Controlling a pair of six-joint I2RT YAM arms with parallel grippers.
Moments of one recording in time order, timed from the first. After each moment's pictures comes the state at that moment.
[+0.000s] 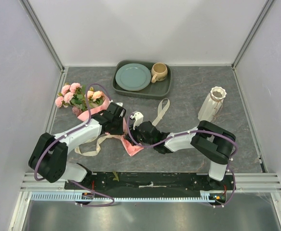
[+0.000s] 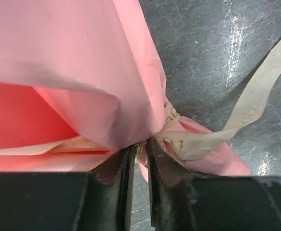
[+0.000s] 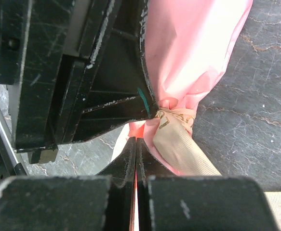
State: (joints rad) left arm -0.56 1.39 0.80 -0.47 -0.05 -0.47; right arm 1.05 1.82 0.81 0.60 0.03 0.49
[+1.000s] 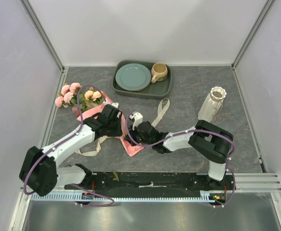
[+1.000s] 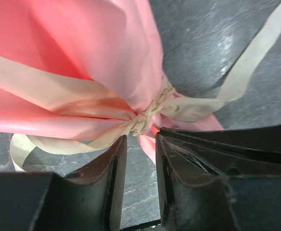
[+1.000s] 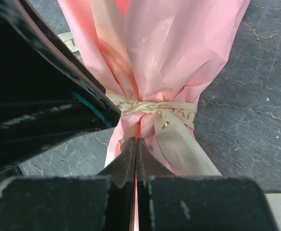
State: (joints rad) left arm -0.58 1.21 0.77 -0.53 -0.08 -0.52; right arm 1.05 1.85 0.83 0.58 0.03 0.52
